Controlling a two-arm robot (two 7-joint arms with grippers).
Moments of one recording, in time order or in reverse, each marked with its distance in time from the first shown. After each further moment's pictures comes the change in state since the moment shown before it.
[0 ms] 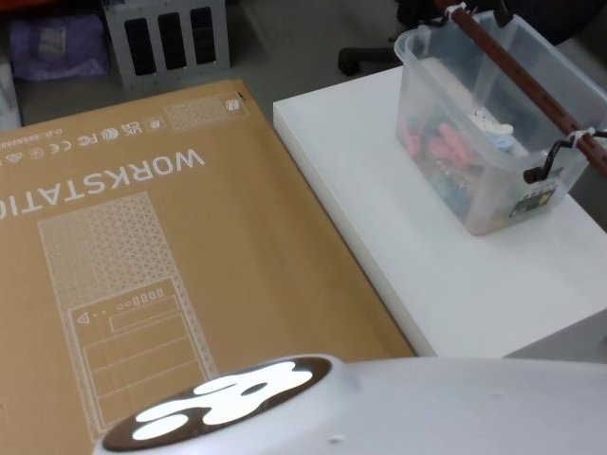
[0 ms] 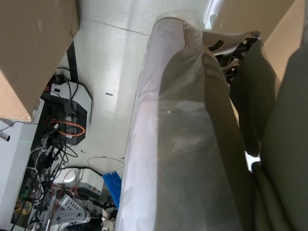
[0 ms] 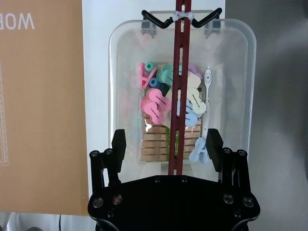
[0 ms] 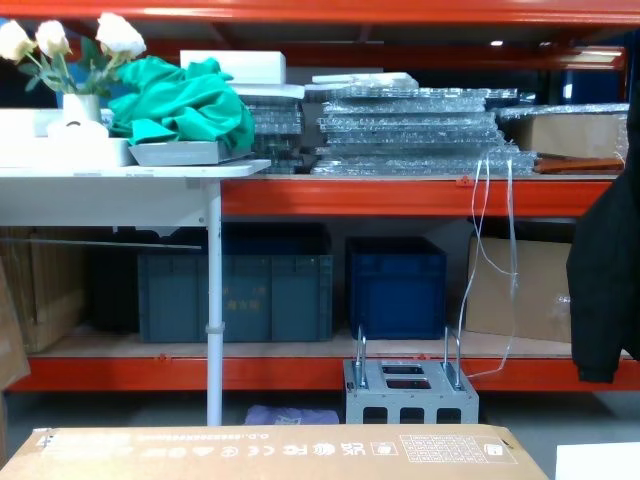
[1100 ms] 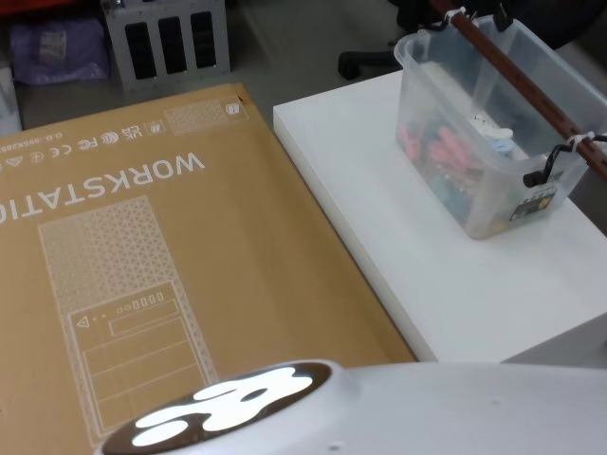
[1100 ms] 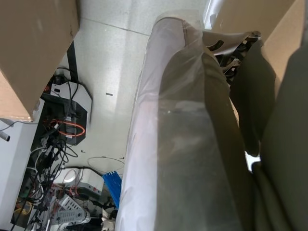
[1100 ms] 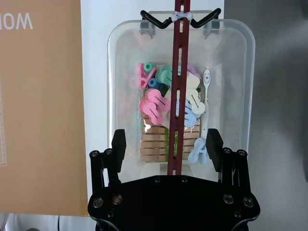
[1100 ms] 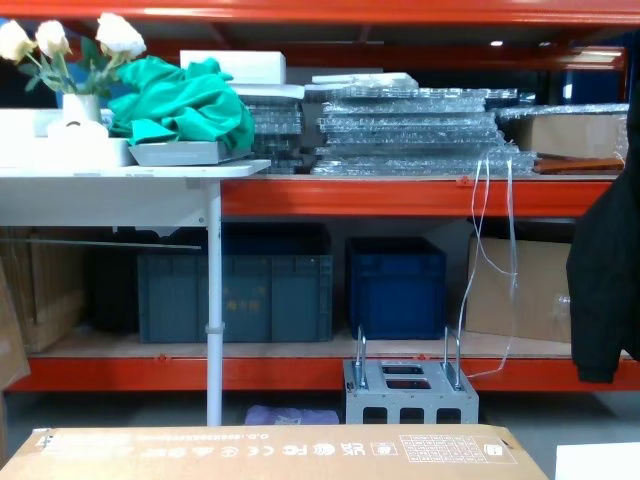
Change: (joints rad) left arm 0.000 0.000 0.000 0.000 0.000 0.000 0.000; right arm -0.004 -0.003 0.003 0.000 -0.009 0.000 -0.001
